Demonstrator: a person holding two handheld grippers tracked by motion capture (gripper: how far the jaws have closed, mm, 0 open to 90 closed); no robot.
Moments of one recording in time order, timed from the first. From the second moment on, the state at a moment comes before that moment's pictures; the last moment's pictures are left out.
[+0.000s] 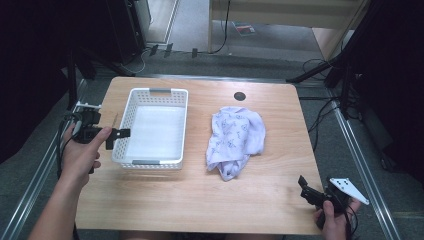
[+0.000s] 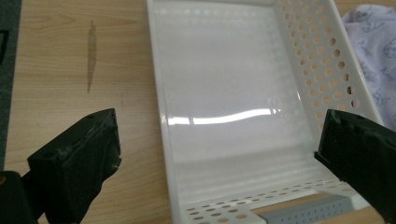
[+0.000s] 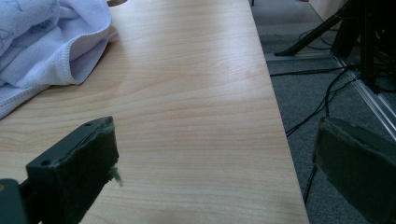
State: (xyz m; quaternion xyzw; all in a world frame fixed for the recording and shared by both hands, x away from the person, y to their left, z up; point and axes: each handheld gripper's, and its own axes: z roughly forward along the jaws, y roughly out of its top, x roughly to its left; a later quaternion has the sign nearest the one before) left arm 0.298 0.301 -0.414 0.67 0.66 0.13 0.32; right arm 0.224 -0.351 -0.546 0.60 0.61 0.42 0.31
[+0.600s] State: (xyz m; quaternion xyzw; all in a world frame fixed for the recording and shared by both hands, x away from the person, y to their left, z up) left arm 0.212 0.352 -0.483 0.58 0.64 0.23 0.45; right arm 0.224 -0.349 -0.546 0.60 0.61 0.42 0.31
